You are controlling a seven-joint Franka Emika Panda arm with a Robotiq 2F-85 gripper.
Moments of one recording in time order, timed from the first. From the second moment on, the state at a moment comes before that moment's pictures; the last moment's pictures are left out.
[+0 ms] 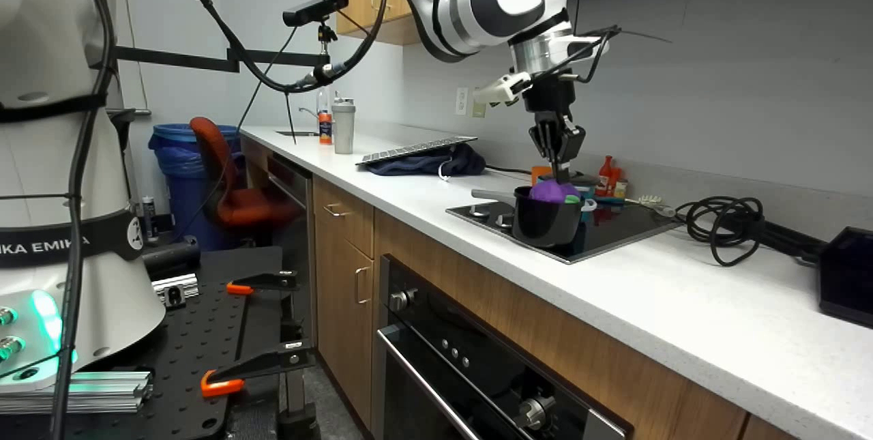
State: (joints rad) arm 0.08 0.22 -0.07 -2.17 -0.17 2.71 0.31
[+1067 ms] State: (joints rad) arm 0.12 0.08 0.02 -2.16 -0.38 2.71 0.37
